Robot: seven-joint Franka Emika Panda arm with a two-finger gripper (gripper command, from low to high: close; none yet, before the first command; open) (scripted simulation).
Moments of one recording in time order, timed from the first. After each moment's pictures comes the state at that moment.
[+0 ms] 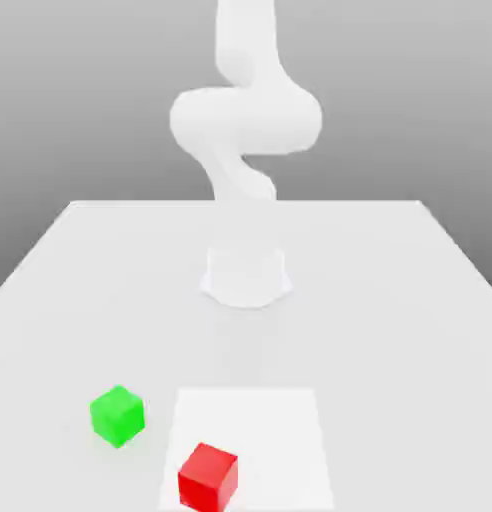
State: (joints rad) arm -0.02 -0.71 0.01 -2.31 -0.01 2.33 0.84
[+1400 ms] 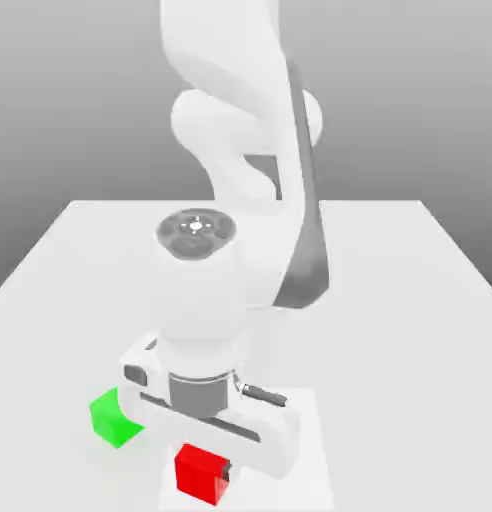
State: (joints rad) arm -0.14 0.23 0.04 -2.46 -0.02 2.69 1.16
